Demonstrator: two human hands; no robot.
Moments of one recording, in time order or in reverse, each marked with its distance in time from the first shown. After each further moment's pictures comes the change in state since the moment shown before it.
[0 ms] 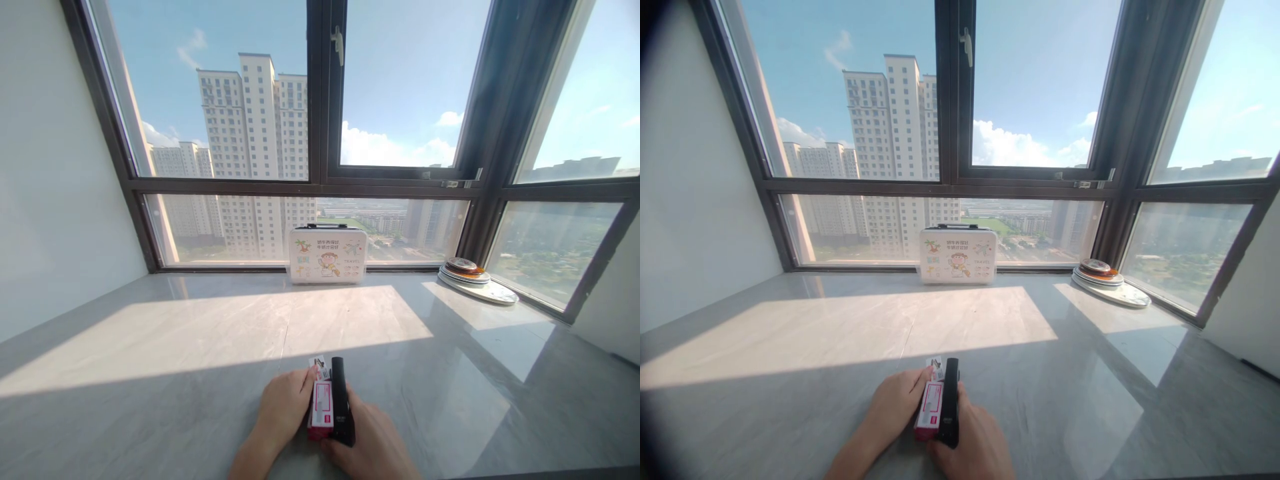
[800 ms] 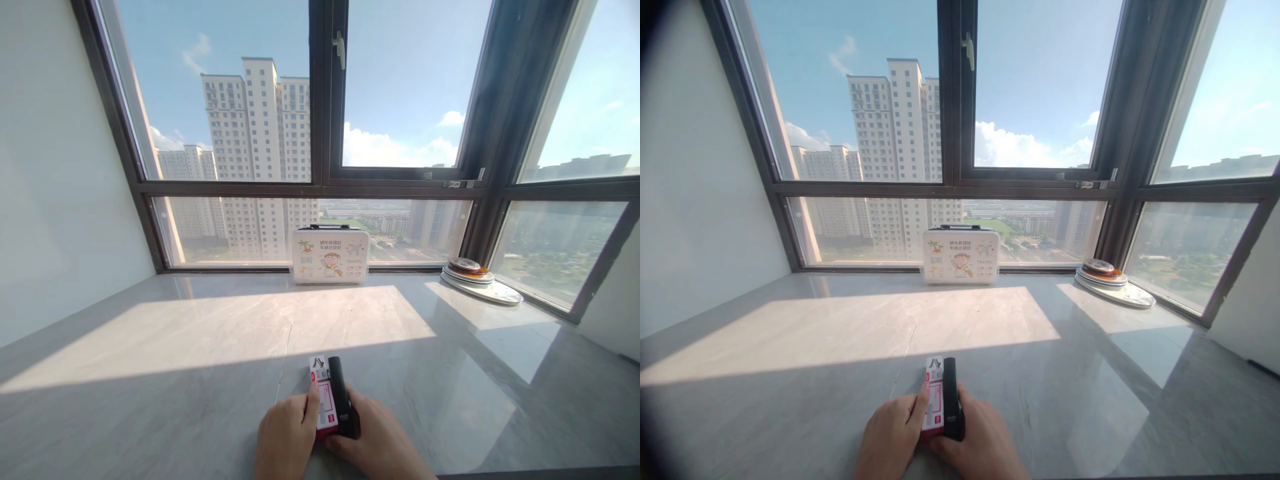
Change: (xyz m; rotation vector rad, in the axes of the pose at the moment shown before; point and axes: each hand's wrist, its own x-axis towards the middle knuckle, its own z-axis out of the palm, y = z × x) left_hand -0.047 0.013 0.014 0.026 0.080 -0.168; right_hand 0.000 0.011 0.000 0.076 -0.031 -0.088
